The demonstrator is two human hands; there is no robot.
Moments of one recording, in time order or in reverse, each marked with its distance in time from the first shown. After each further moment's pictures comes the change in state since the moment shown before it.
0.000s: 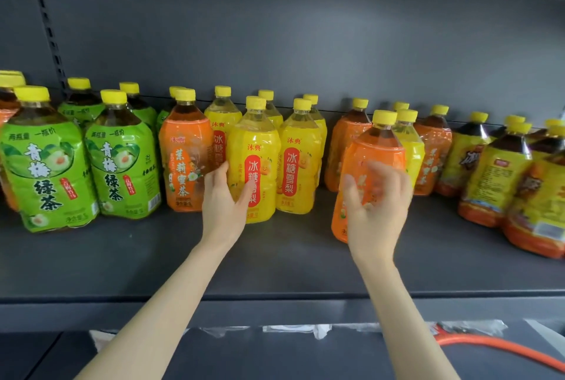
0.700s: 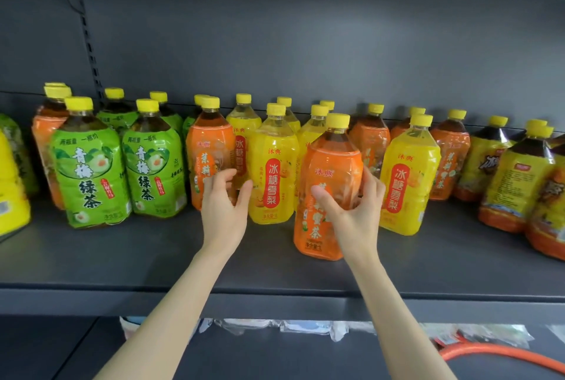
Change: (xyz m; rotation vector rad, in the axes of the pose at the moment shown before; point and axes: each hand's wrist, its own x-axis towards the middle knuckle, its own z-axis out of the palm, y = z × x) left_hand -0.011 0.002 -0.032 -0.009 0.158 0.065; right_hand -0.020 -0.010 0.027 0.204 -0.300 0.313
